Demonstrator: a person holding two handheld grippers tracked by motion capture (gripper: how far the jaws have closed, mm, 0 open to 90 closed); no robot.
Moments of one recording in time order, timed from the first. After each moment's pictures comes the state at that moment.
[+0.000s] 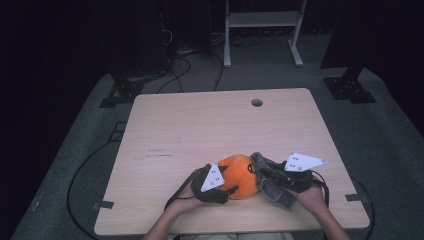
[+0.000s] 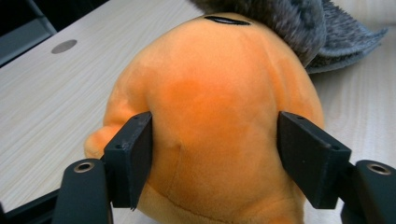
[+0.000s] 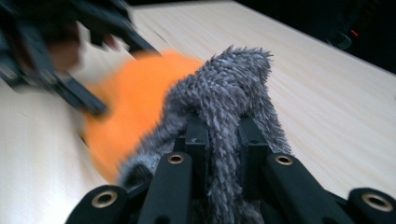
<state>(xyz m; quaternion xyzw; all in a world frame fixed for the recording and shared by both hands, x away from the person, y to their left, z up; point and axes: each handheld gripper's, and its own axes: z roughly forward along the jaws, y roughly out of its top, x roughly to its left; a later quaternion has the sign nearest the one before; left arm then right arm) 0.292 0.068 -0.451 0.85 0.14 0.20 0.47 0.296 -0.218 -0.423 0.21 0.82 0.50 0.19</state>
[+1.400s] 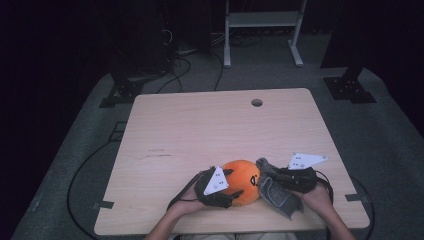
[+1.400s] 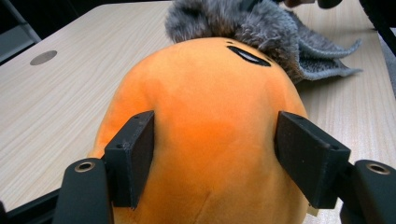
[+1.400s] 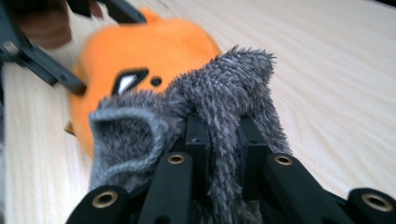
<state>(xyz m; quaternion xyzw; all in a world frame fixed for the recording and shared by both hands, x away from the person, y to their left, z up) 0.281 0.058 -0.446 0.85 0.12 0.19 0.48 0.302 -0.240 -0.435 0.25 0.83 0.47 0.13</state>
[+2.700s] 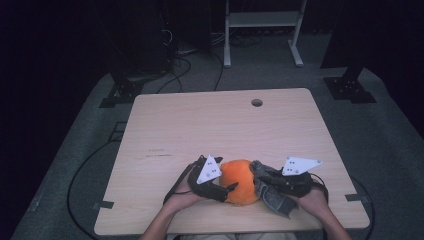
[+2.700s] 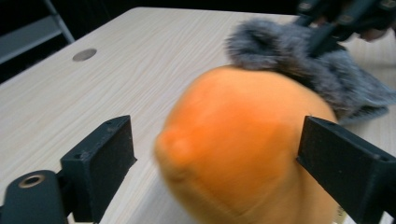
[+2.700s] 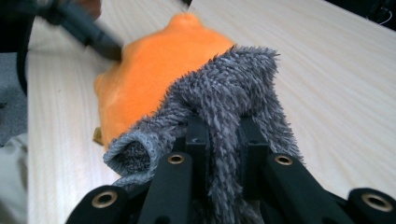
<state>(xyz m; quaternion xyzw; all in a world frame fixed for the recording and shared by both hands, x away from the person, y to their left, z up) 0.296 0.073 -0.421 0.84 0.18 0.19 0.48 0.288 -0.222 -0.429 0.21 0.85 0.47 0.14</state>
